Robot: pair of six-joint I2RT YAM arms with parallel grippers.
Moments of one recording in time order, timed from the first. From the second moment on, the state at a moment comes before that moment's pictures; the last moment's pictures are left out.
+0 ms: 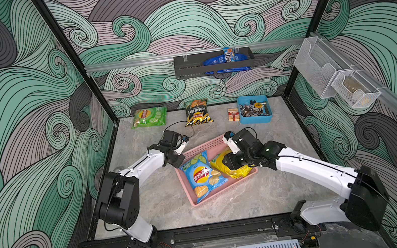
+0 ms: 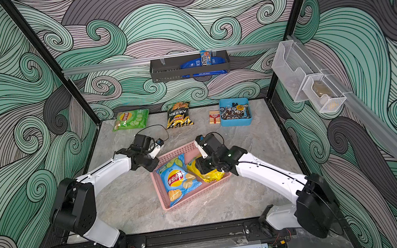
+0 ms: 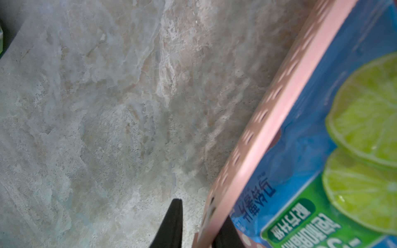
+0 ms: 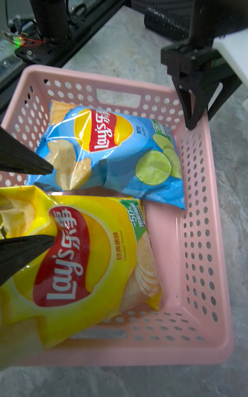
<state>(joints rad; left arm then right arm) -0.37 1.62 1.04 -0.53 -0.06 0.37 0.69 1.35 1.00 -0.62 -0.04 0.34</state>
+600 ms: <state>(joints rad) -0.37 1.62 1.04 -0.53 -0.07 0.38 0.67 1.50 1.03 -0.65 0.06 0.22</state>
